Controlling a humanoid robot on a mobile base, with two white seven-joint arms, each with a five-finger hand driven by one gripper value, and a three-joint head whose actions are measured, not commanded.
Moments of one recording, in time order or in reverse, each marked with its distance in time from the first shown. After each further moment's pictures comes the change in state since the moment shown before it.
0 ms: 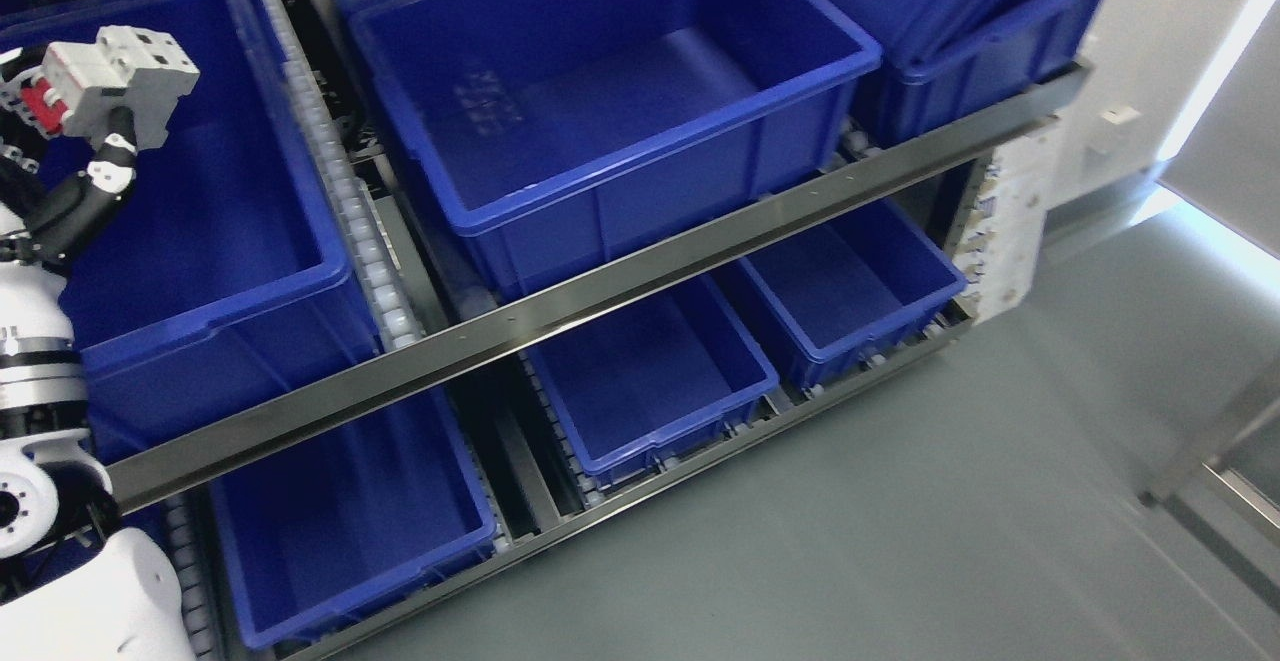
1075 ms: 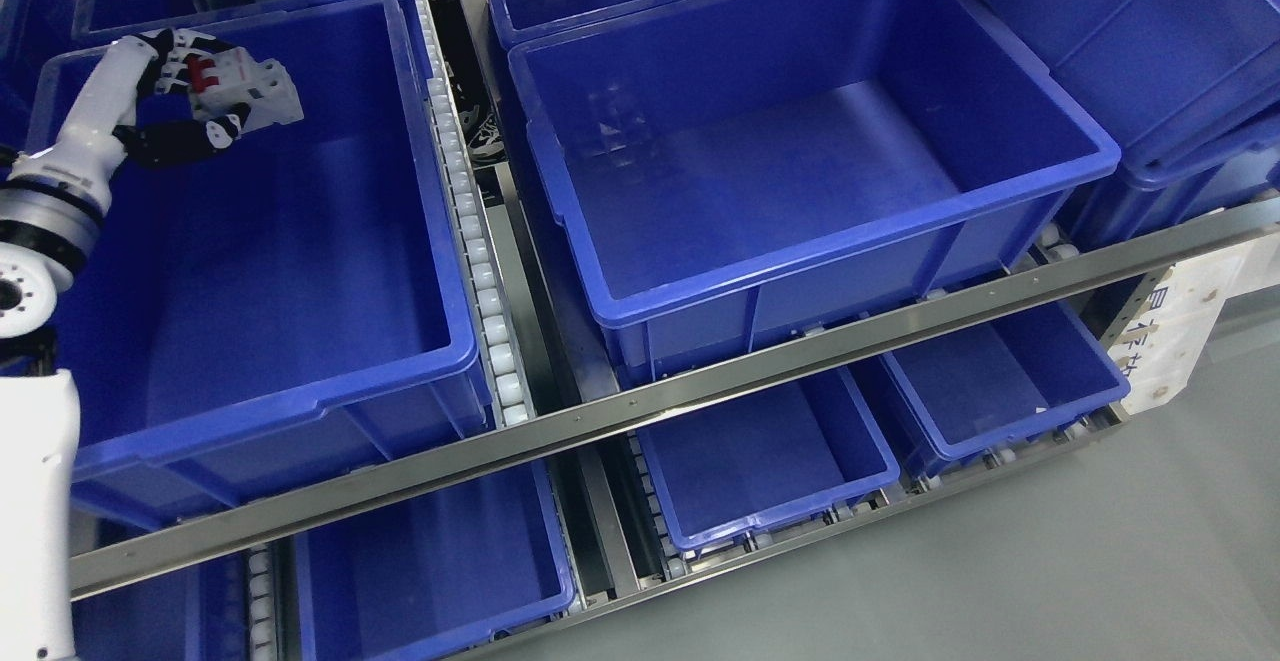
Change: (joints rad) left arm -0.339 0.375 -0.434 0.600 -0.315 0.010 -0.052; right arm 0.000 0.000 0.000 0.000 0.000 0.000 0.000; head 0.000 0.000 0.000
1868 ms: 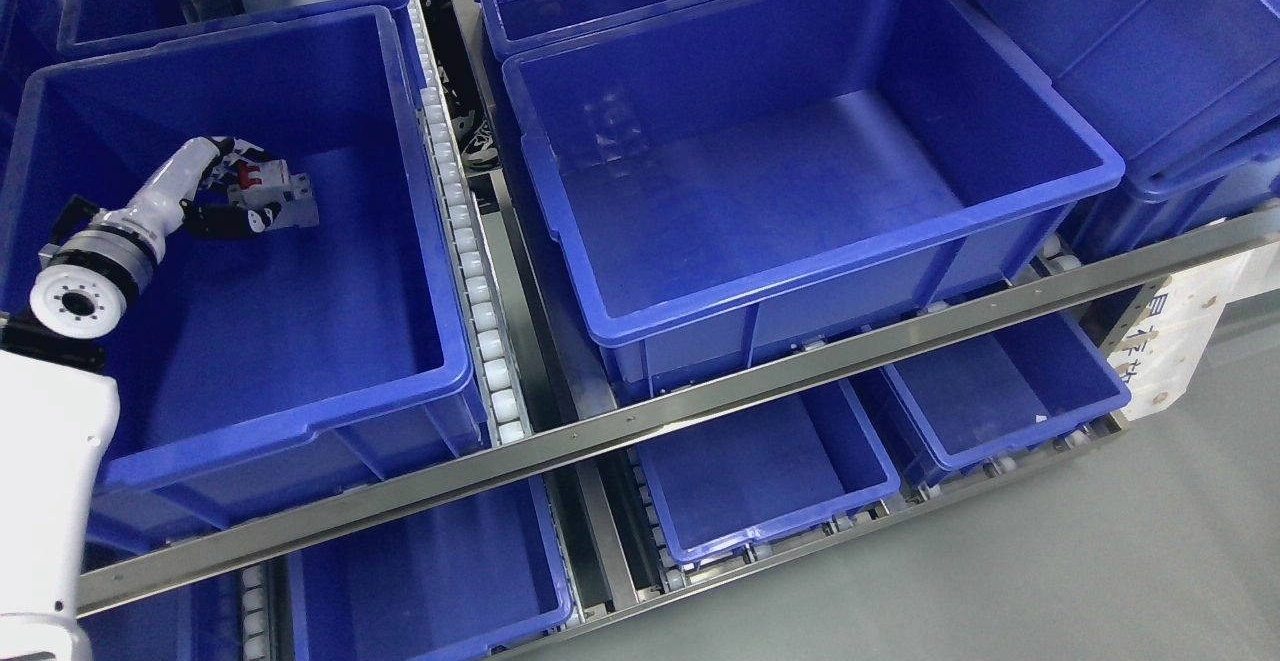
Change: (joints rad) left arm -0.085 0.012 -0.121 0.359 -0.104 -0.034 0.025; right arm 0.000 0.000 0.000 0.000 0.000 0.000 0.000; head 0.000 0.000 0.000
